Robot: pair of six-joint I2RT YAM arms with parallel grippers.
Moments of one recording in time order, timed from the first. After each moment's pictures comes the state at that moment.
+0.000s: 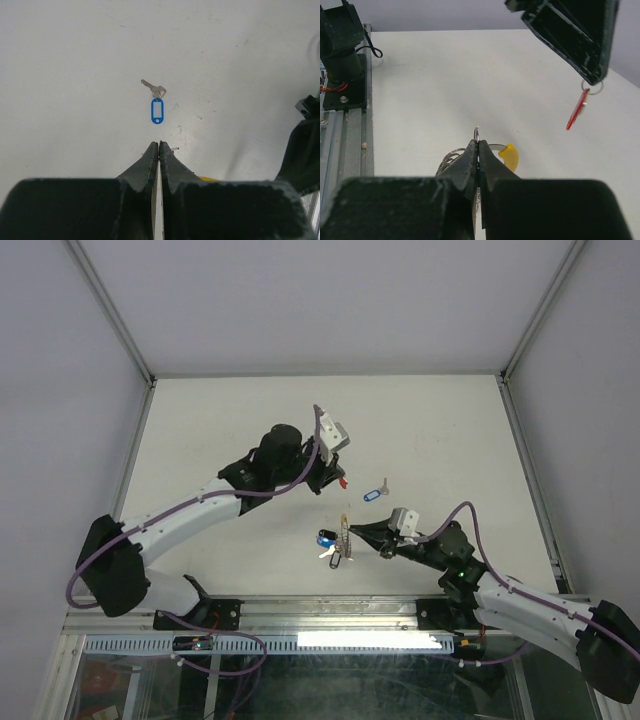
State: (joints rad) left arm -0.80 1.43 1.07 -0.06 0.29 0.08; right arm 0.87 0.66 0.06 0.68 -0.35 -0.11
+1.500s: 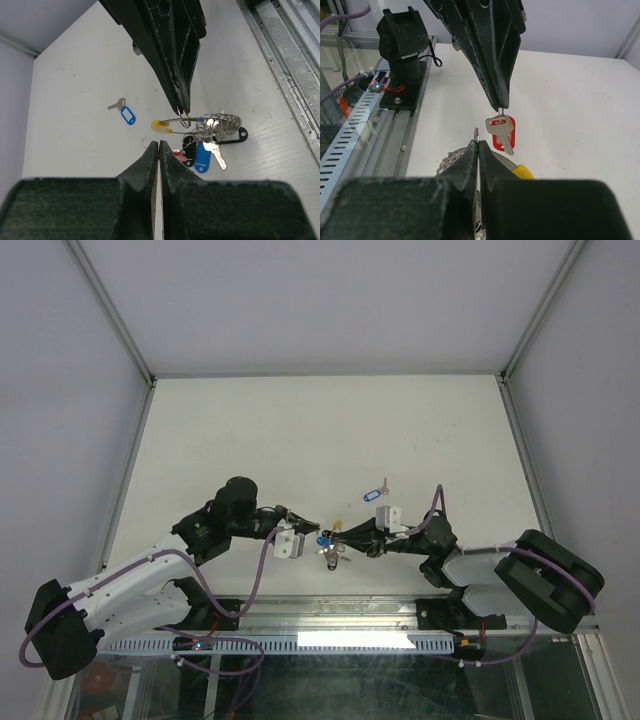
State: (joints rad) left arm -0.80 0.91 0.57 -0.07 0.69 0.89; right arm 0.80 1.26 0.09 1.35 -0.70 -0.01
